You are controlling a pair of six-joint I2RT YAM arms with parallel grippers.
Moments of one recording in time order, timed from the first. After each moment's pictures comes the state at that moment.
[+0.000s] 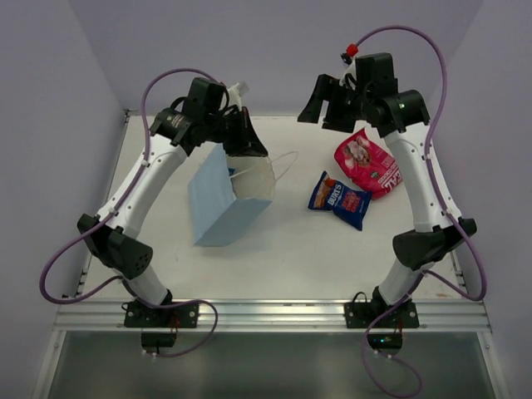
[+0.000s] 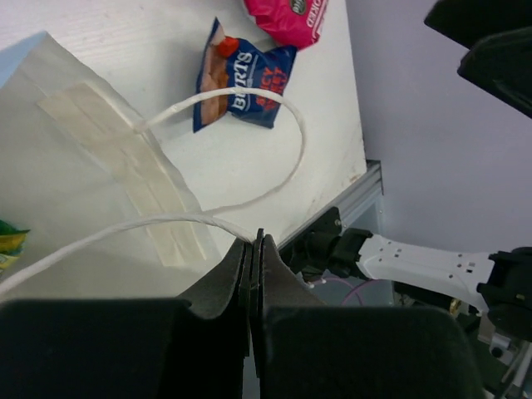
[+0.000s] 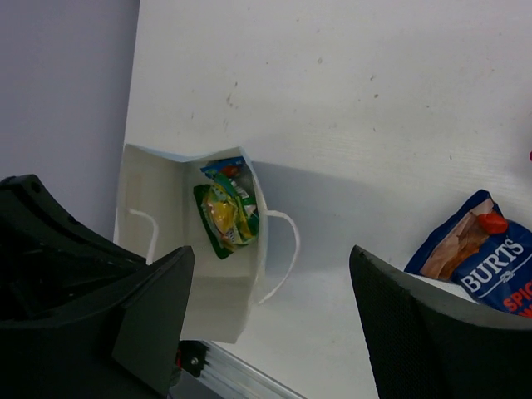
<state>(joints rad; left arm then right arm) -0.47 1.70 1.95 -0.97 0.49 -0.62 0.34 1.74 2.20 -1.09 -0.24 0.50</state>
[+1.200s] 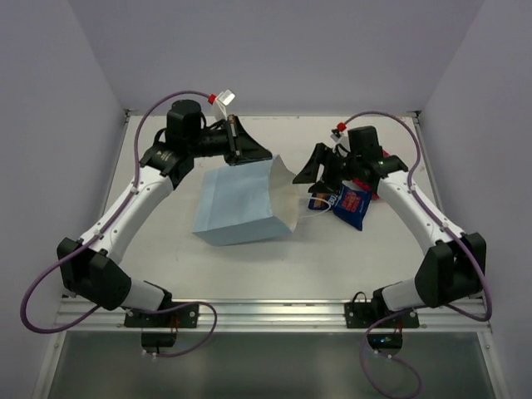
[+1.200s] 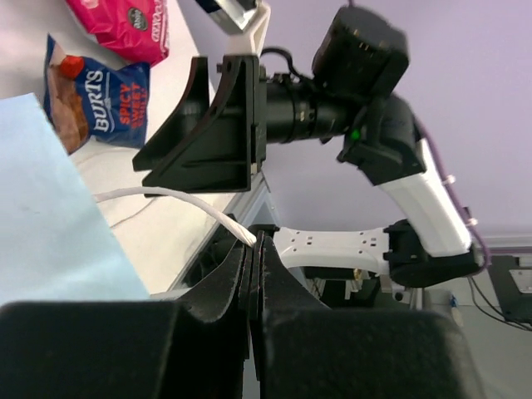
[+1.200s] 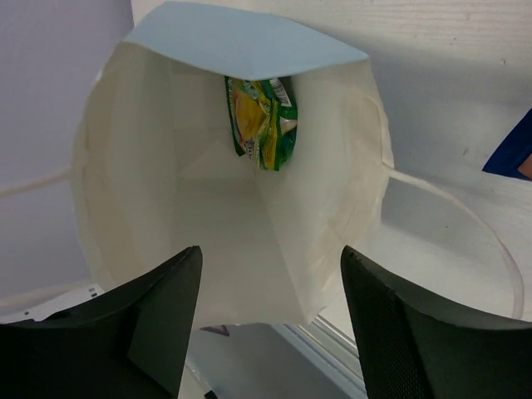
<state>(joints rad) -0.42 1.43 1.39 -0.27 0.82 -0.92 0.30 1.47 1.24 -0.59 -0.59 0.68</state>
